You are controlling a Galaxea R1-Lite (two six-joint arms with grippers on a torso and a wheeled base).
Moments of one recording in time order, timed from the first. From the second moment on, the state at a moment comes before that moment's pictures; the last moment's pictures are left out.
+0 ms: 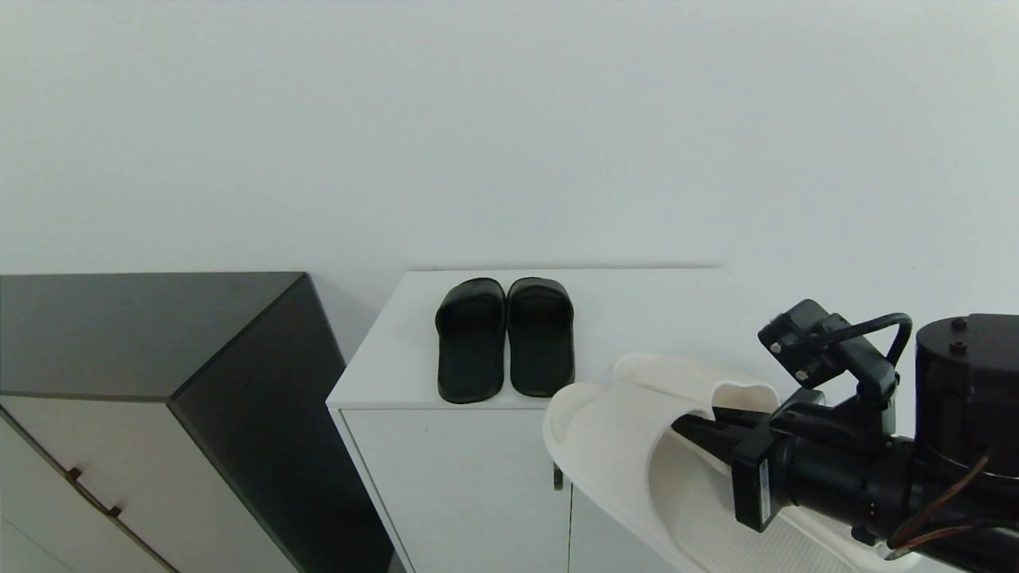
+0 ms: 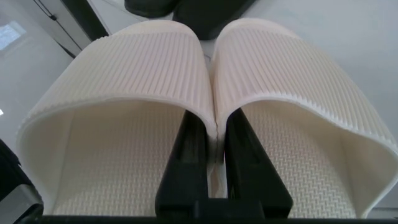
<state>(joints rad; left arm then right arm) 0.00 0.00 0.00 0.00 -0.01 0.01 0.81 1.43 -0.60 -0.53 -0.12 0.10</state>
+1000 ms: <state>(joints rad) 0.00 0.00 0.00 0.00 -0.01 0.01 0.81 1.41 -0.56 -0.54 -0.09 0.10</state>
